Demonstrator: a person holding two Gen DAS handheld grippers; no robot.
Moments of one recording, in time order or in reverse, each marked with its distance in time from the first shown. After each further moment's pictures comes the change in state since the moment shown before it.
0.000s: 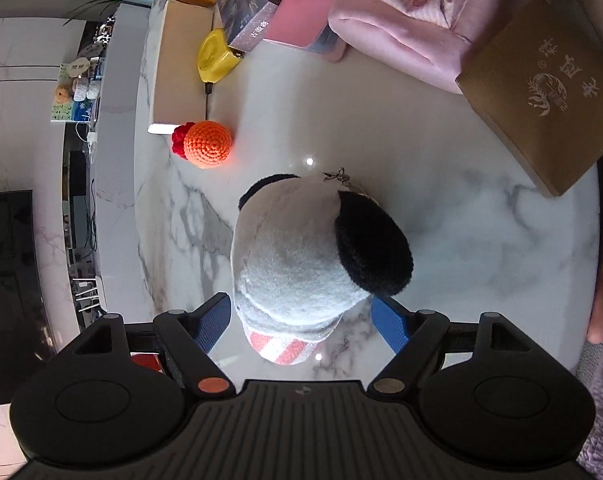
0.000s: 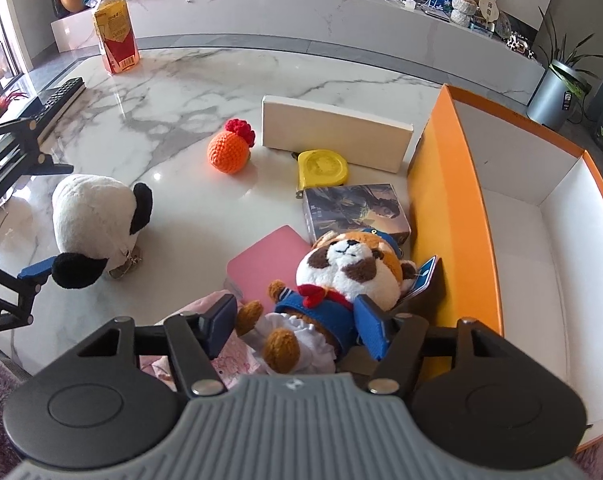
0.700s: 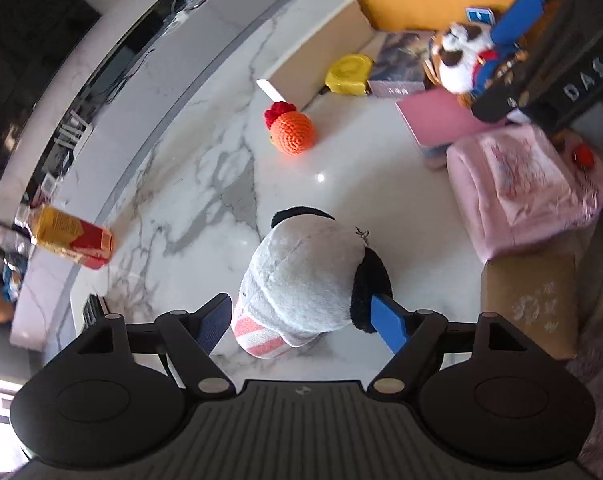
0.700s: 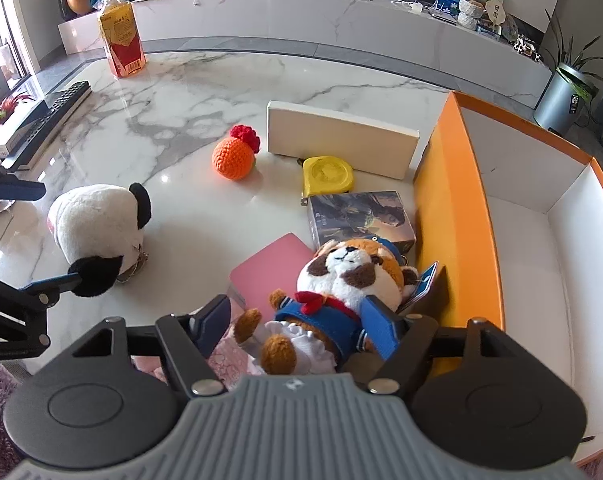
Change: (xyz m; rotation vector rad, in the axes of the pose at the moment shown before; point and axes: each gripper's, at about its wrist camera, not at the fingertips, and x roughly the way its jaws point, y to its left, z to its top) left arm -0.055 0.038 -0.008 -0.655 -0.002 -0.124; right arm -0.001 -0.004 0.005 0.007 0.005 0.039
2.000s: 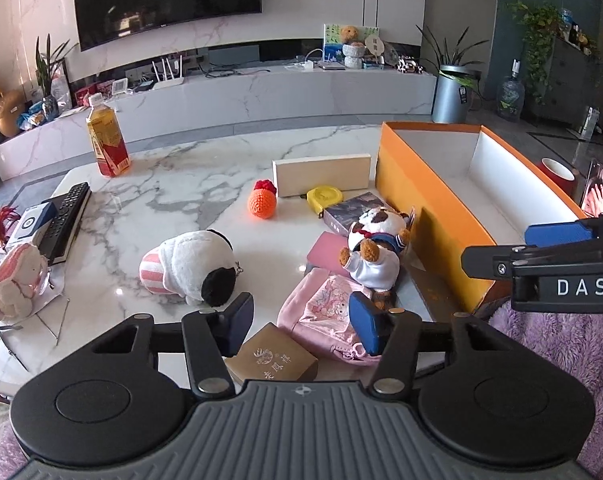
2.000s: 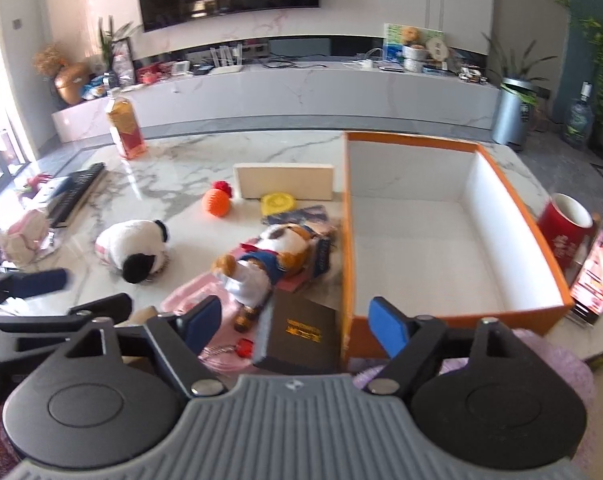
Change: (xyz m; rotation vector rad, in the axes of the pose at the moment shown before) left arm -0.130 -0.058 -0.003 -0.801 -0.267 -0.081; right arm -0.136 -0.043 -0.088 0.121 -0.254 0.026
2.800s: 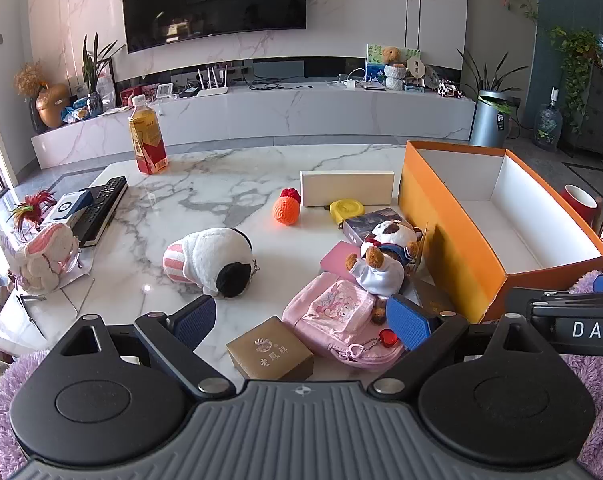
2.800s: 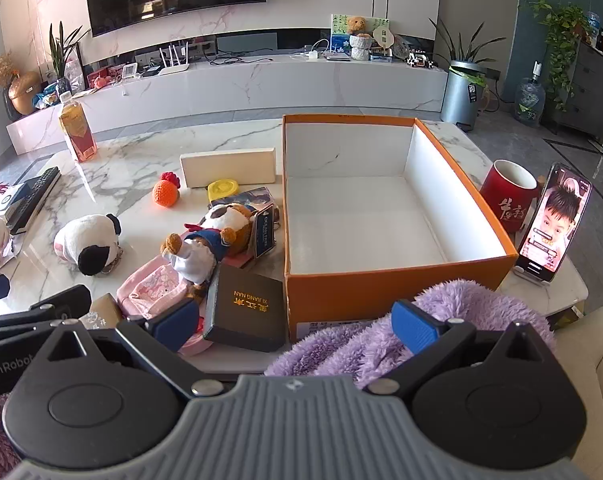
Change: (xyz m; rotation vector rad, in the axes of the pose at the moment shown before) left arm -0.022 -0.026 -0.013 -0.085 -0.068 0.128; right arm -0.022 -0.019 -0.027 0.098 0.013 -0.179
